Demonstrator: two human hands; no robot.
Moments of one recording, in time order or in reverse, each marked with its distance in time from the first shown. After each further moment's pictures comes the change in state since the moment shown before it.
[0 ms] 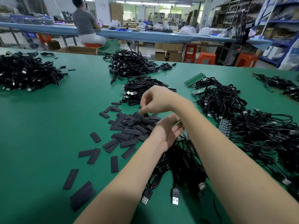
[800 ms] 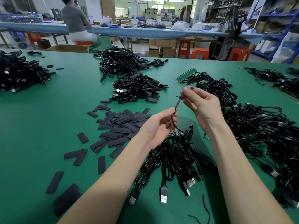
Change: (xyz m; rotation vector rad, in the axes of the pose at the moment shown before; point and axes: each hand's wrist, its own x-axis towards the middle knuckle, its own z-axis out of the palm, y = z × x) left_hand -0.008 0.003 -0.003 0.127 -0.209 0.004; right_hand -0.078 0.111 0.004 1.342 0.726 0.022
